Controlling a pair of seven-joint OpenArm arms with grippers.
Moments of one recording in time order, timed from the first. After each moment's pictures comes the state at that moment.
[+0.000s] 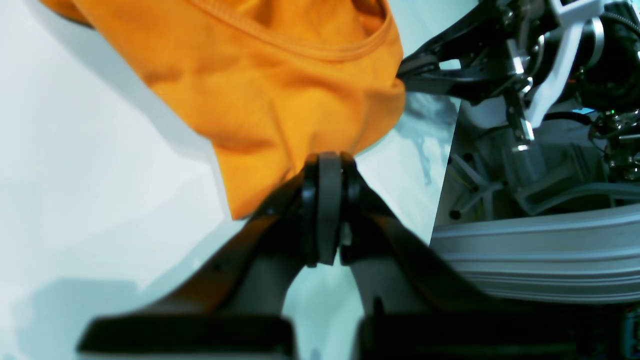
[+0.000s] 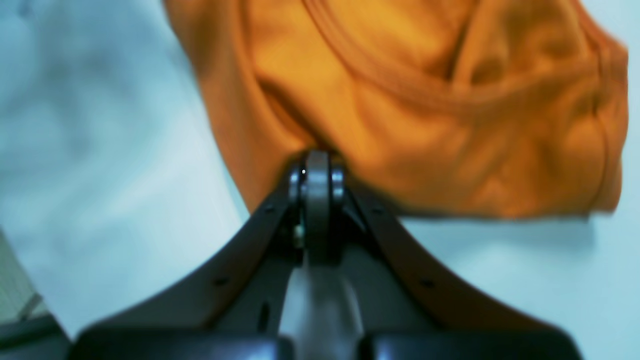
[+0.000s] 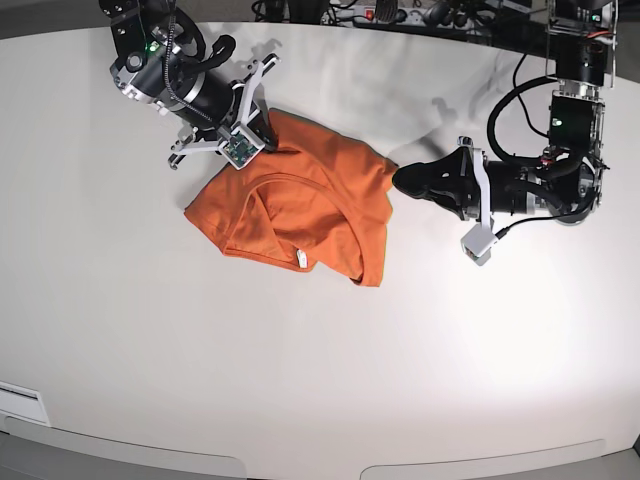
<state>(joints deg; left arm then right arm) -4.8 -30.1 2.1 89.8 -89.1 -42.9 81.8 -22.7 12.9 -11.3 121.2 9.2 29.5 -44.4</state>
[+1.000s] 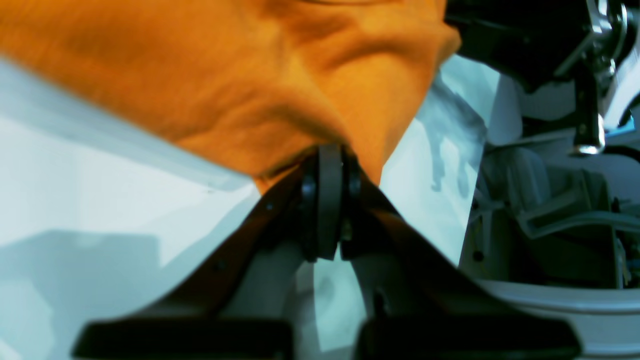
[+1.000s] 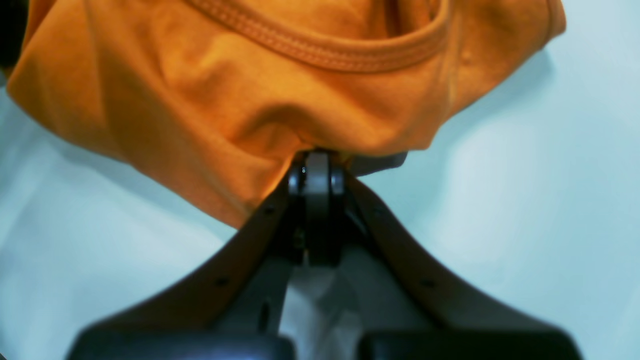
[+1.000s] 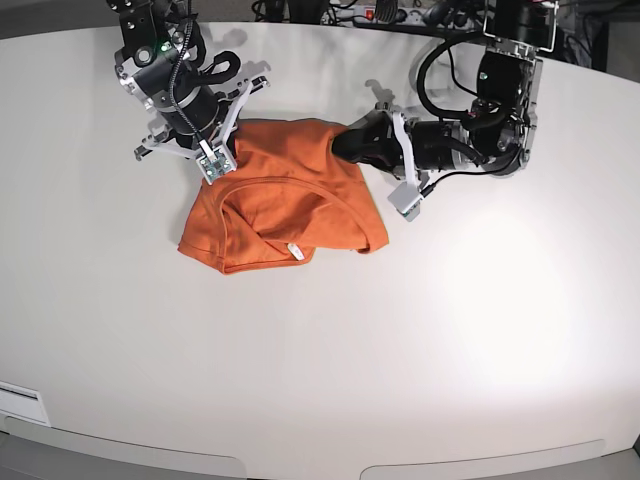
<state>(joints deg) 3.5 -17.2 5.6 90.2 -67.2 -41.2 68.9 -23.1 11.3 -11.3 122.2 -0.8 13.6 -52.3</state>
